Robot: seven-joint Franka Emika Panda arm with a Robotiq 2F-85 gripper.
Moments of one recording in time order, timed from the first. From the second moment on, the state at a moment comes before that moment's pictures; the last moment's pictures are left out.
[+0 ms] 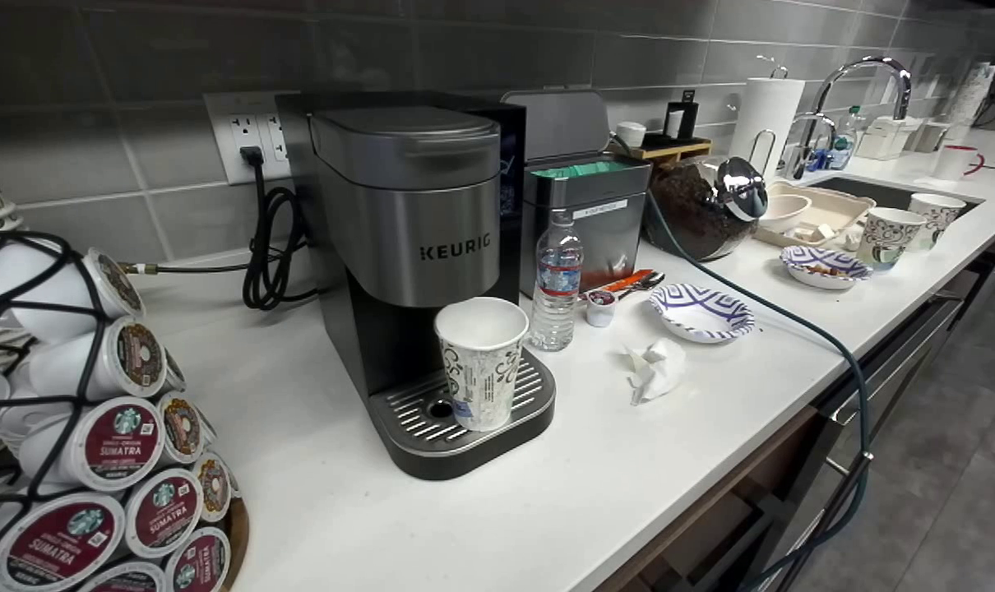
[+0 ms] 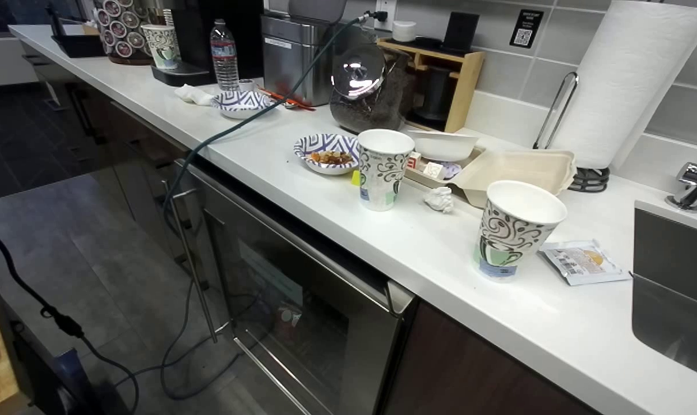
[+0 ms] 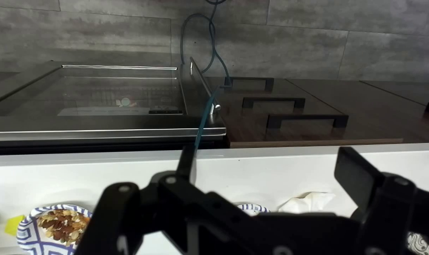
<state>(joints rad) -0.05 -0.88 -0.23 -2.51 0.00 1.68 -0.27</state>
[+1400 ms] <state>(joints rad) -0.01 -0.69 0.04 -2.70 0.30 2.31 0.10</state>
